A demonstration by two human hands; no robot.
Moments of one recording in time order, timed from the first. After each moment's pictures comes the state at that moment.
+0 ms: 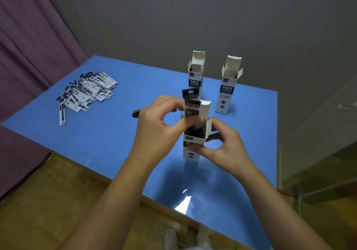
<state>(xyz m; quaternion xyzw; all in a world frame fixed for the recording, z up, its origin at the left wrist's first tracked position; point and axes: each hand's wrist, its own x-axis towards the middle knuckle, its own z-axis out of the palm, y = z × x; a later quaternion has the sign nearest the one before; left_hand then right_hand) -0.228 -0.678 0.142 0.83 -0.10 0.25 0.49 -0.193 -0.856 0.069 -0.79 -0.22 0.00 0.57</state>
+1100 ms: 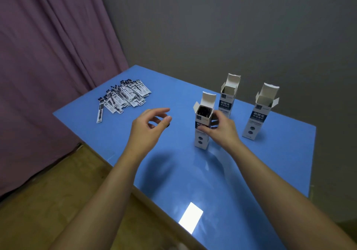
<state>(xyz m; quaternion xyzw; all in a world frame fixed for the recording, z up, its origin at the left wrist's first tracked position) -0.209 -0.580 0.105 0.82 0.13 0.24 0.51 -0.063 -0.777 0.043 -0.86 -0.17 0.06 0.48</state>
